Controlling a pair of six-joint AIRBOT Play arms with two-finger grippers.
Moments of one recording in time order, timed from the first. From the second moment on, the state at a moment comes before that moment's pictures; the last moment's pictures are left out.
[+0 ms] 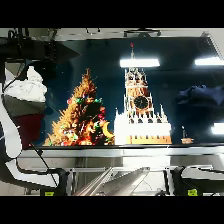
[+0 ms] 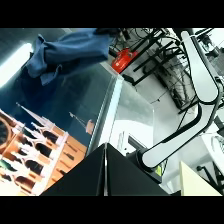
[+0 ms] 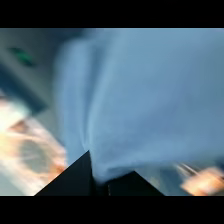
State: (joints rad) left arm 0.05 -1.61 1.98 0.18 -1.69 -1.08; right arm -0.68 -1.48 1.63 -1.24 1.55 1.87
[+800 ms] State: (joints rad) left arm -0.05 -1.66 1.98 0.19 -1.68 -1.08; right arm -0.85 -1.33 1.15 -1.43 1.60 1.88
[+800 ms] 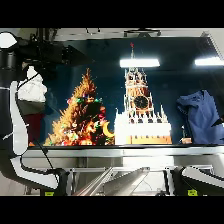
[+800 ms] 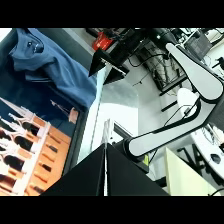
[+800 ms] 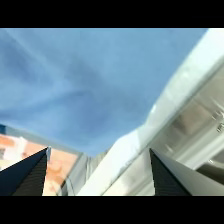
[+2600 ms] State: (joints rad) left arm 0.08 -0.84 0.78 0.42 -1.44 -1.02; right arm 0.05 -0.85 0.81 -1.12 1.27 1.73
